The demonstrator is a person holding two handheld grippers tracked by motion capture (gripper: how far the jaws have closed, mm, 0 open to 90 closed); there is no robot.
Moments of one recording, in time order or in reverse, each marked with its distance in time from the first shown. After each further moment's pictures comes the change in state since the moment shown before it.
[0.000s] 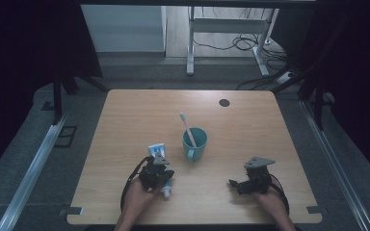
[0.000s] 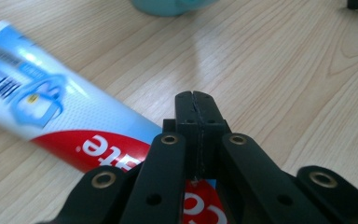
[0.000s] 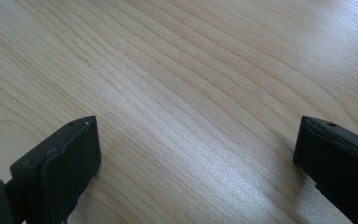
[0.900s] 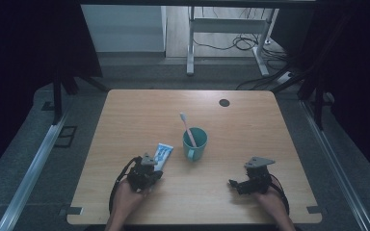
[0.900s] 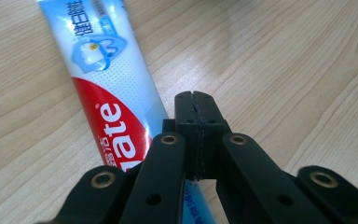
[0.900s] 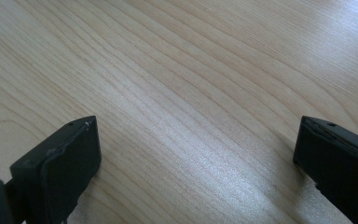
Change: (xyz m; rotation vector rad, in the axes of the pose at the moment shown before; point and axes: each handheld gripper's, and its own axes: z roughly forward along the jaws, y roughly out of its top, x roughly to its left) left arm 0.019 -0.018 -0.018 0.017 0.030 -0.033; right arm 0.000 0.000 0.000 0.000 0.000 0.000
